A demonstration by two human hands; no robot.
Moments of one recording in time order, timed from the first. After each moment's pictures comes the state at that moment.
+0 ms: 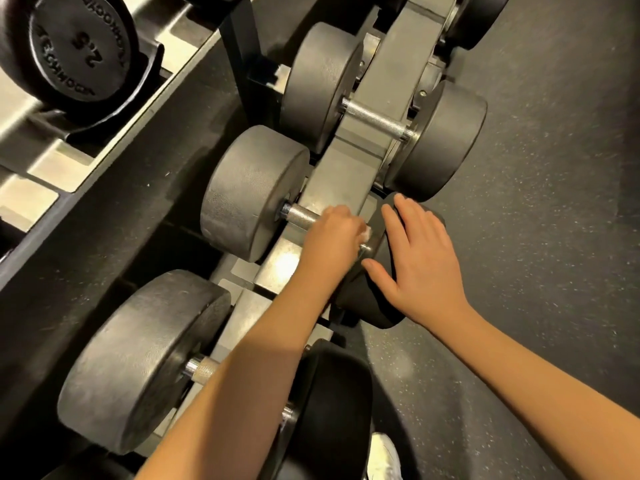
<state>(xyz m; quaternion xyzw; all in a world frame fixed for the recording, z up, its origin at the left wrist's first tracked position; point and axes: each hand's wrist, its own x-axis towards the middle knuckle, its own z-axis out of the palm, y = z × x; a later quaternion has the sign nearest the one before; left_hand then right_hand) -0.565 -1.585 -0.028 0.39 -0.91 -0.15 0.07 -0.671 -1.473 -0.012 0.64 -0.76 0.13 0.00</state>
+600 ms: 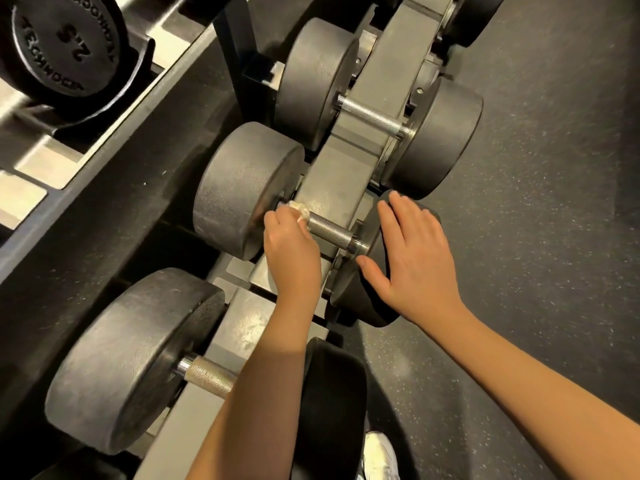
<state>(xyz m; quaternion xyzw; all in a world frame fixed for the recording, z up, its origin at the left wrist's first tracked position) -0.543 -1.565 -0.036 0.64 -0.69 -0.19 0.30 -0.670 -1.472 -0.014 0.63 -0.76 0.13 0.03</state>
